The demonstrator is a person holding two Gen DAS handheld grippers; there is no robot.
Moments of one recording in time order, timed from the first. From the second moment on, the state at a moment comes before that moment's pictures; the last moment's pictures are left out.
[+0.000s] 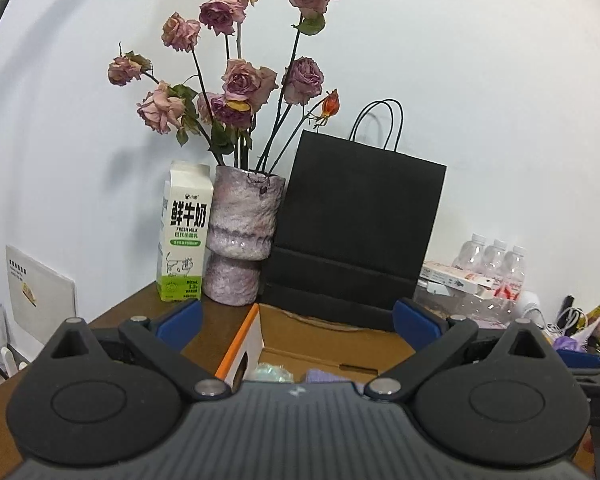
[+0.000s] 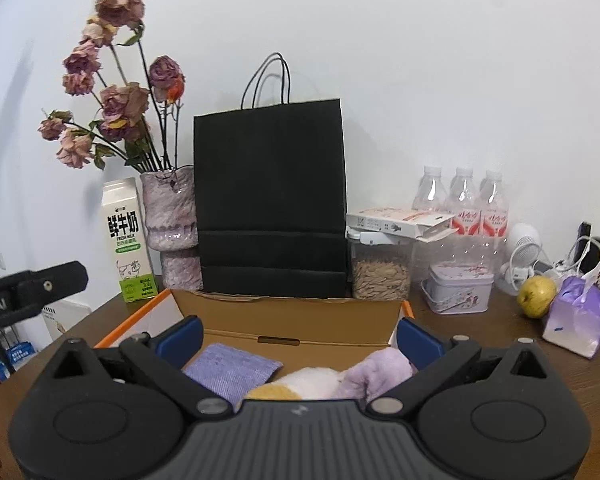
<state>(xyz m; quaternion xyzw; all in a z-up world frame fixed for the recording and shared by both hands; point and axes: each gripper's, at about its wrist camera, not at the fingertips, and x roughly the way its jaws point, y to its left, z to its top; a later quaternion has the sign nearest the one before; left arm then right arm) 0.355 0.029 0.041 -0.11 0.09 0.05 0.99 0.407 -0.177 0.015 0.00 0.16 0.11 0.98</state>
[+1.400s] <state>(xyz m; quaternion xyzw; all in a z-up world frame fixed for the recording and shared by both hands) 0.233 0.024 -0.027 -0.02 0.16 -0.02 0.99 0.231 -0.205 -0.064 -0.05 0.14 0.12 0.98</state>
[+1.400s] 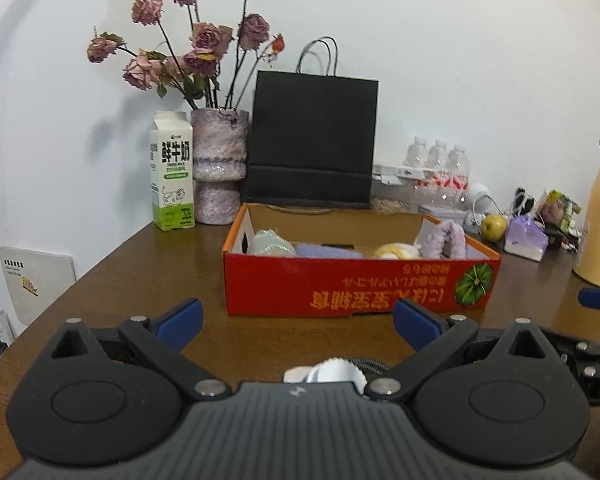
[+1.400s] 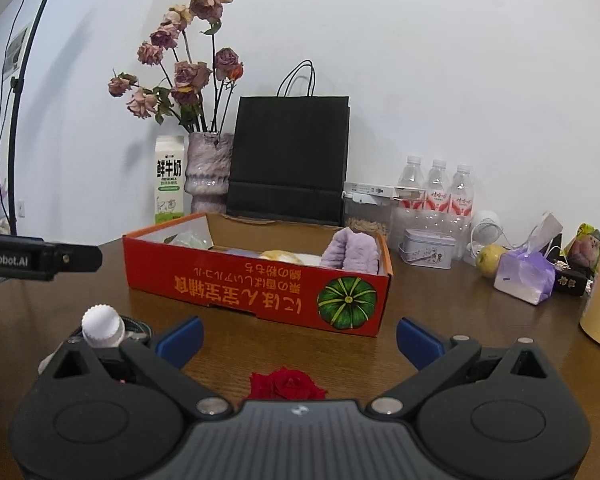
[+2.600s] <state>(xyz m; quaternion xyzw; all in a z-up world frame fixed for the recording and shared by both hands) 0.218 0.020 -0.043 -0.01 0.20 -0.03 0.98 0.234 -0.217 -0.076 -0.07 0.24 0.14 0.96</state>
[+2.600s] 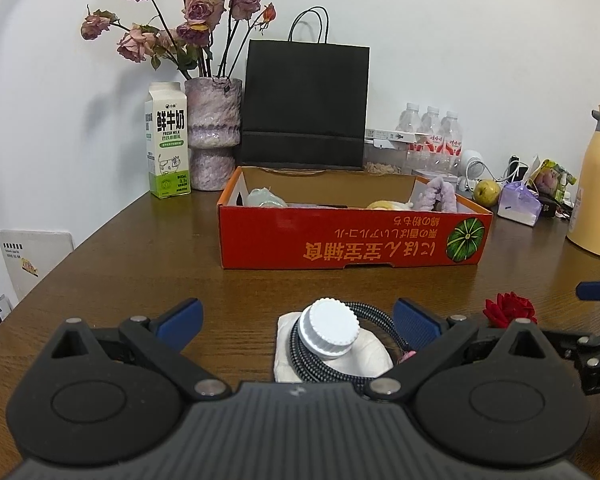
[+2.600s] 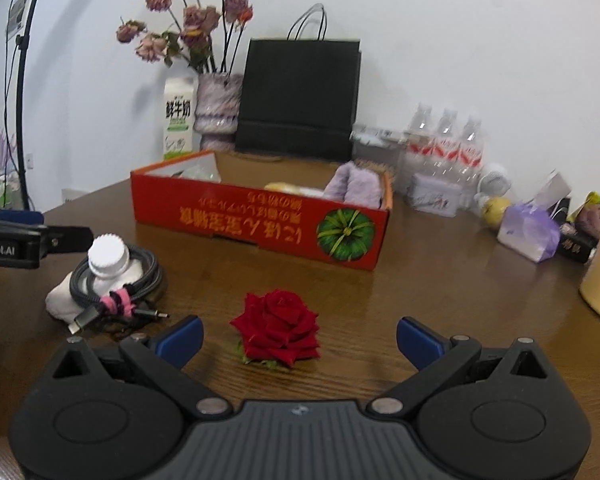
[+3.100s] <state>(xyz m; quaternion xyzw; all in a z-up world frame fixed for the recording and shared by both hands) 0.223 0.016 -0.049 0.00 0.22 -0.04 0.97 0.264 -0.202 -0.085 -0.04 0.30 0.18 0.94</state>
